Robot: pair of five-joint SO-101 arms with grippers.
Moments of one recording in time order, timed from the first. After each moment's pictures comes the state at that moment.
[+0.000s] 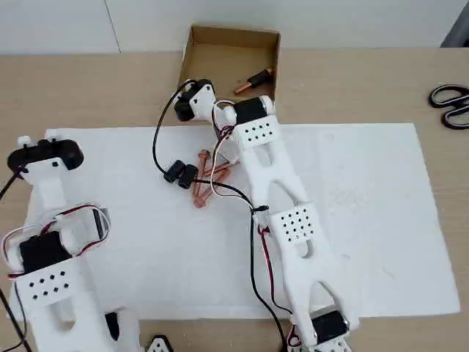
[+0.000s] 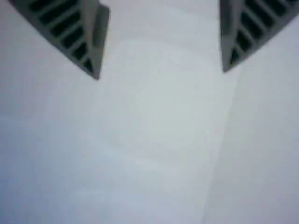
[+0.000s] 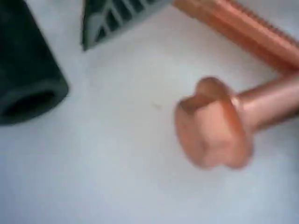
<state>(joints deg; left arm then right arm) -25.2 -51.9 49.1 77.1 -1.0 -23.9 70.3 -81.1 91.9 32.8</state>
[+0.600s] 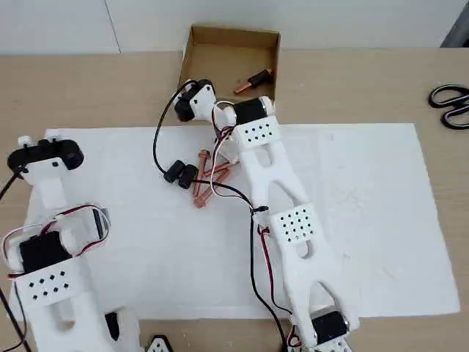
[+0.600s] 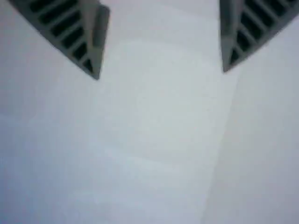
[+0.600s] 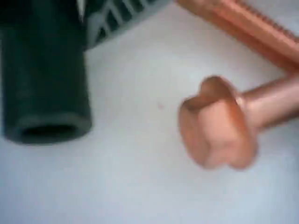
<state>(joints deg) -25.2 -51.9 49.1 77.1 -1.0 -24.1 70.9 -81.2 92.0 32.8</state>
